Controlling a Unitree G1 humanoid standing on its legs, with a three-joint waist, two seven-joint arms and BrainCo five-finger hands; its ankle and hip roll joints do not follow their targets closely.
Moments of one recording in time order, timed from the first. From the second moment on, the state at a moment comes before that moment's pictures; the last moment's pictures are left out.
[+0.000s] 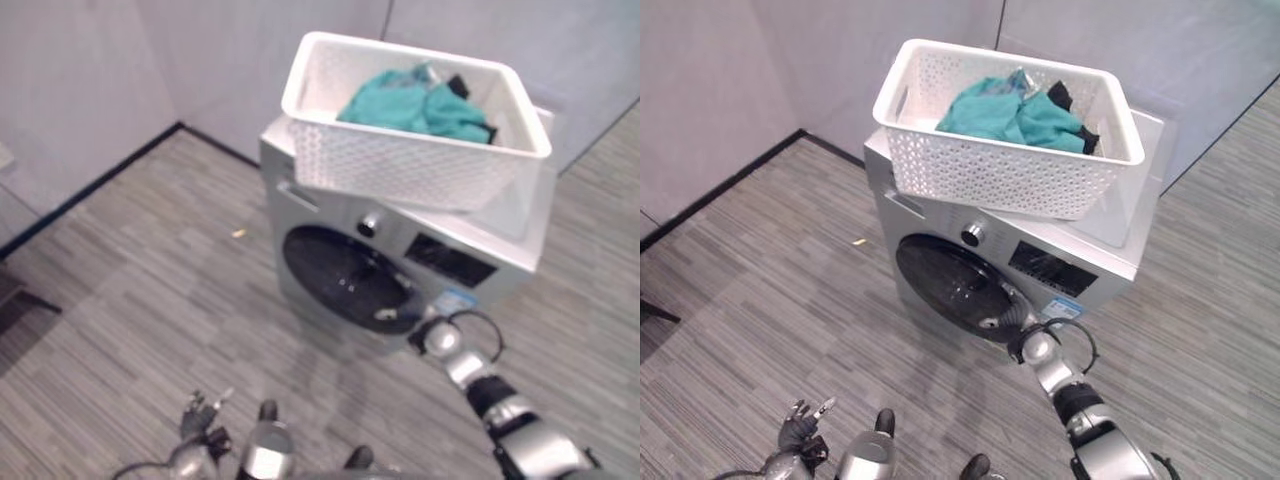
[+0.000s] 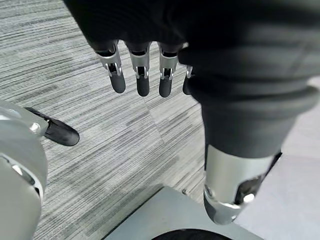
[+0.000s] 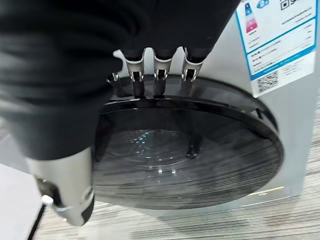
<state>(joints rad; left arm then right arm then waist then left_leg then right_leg) 0.17 0.08 0.21 0.70 -0.33 -0.10 0.15 -0.43 -0.32 0.36 0.80 -0.20 -0.02 -0.16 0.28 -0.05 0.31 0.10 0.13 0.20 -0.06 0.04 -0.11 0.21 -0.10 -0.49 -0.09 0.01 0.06</state>
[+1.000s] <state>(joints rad) 0.11 0.09 0.17 0.60 -0.33 -0.12 0.17 -0.37 -0.26 0.32 0.71 -0.18 -0.04 -0.19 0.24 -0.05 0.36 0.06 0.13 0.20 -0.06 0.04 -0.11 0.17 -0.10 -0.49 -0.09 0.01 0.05</state>
